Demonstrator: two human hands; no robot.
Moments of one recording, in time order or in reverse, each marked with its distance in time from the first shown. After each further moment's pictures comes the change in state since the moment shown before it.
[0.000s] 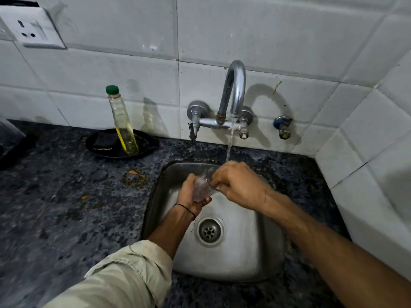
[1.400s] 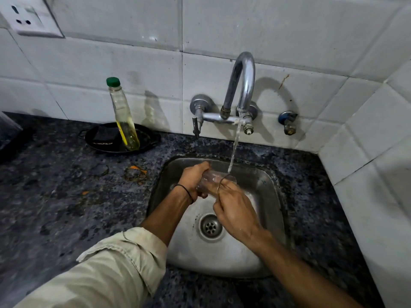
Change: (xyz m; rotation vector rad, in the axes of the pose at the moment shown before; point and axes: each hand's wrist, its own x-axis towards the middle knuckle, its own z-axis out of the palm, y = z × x) left_hand -0.008 0.039 0.017 0.378 0.100 0.003; right_hand -0.024 -0.017 0.090 0.160 0.190 0.211
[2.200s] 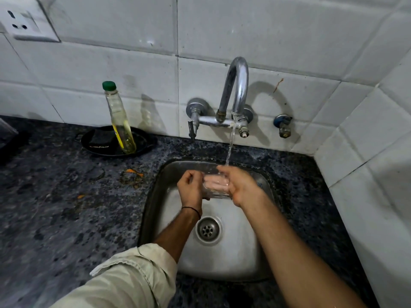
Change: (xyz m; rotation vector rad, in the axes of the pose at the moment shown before) left_hand -0.012 -0.036 0.017 -0.206 0.259 0.386; right_hand 0.061 -0.015 -0.051 1.353 -0.132 1.001
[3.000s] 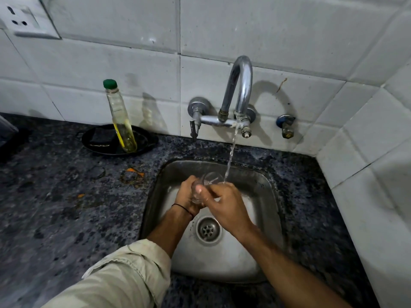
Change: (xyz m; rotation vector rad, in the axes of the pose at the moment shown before) left_hand 0.013 0.005 -0.016 -0.157 -0.224 -0.507; right_hand 0.003 0.066 -0.010 -0.916 0.045 -1.032
